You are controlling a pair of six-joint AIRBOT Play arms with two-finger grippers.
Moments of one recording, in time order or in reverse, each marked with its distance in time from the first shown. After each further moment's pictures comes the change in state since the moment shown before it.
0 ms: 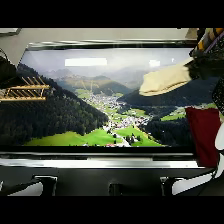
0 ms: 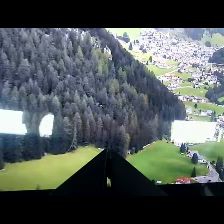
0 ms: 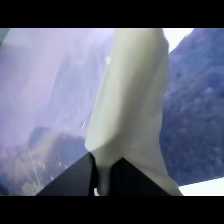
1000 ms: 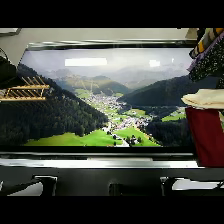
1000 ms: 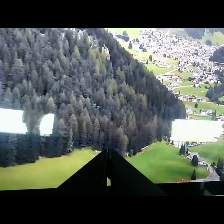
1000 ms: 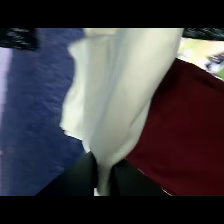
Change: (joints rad) left arm 0.000 -0.001 0.000 0.000 -0.004 0.003; right arm -0.331 0.154 0.018 -0.466 0.301 0.242
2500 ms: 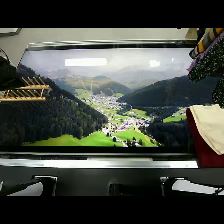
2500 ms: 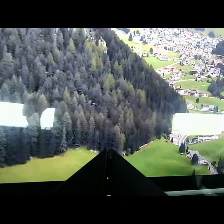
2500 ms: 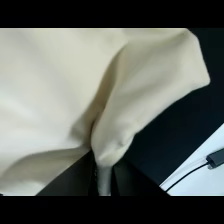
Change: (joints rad) left arm 0.000 0.000 0.000 0.000 -0.026 0.000; right arm -0.003 0.107 -0.570 -0.557 0.308 -0.227
